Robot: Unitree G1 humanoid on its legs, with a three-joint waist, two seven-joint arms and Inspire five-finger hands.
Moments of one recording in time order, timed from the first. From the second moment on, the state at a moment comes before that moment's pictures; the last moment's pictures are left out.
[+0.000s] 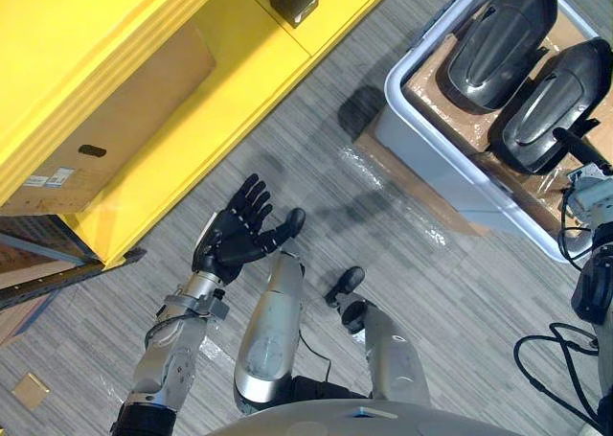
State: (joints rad) left arm 0.19 0.30 -0.06 -0.04 -0.70 -0.08 -0.29; right arm -0.92 -0.81 -0.29 1.26 0.85 0.26 -0.33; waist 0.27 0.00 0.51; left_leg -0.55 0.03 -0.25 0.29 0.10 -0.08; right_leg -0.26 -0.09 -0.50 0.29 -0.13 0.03
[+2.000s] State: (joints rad) left arm 0.18 0.31 -0.12 0.05 -0.90 -0.15 -0.34; right arm -1.05 -0.94 0.04 1.14 0.63 0.36 -0.38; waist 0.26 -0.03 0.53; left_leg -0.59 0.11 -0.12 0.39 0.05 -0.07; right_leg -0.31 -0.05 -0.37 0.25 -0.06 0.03
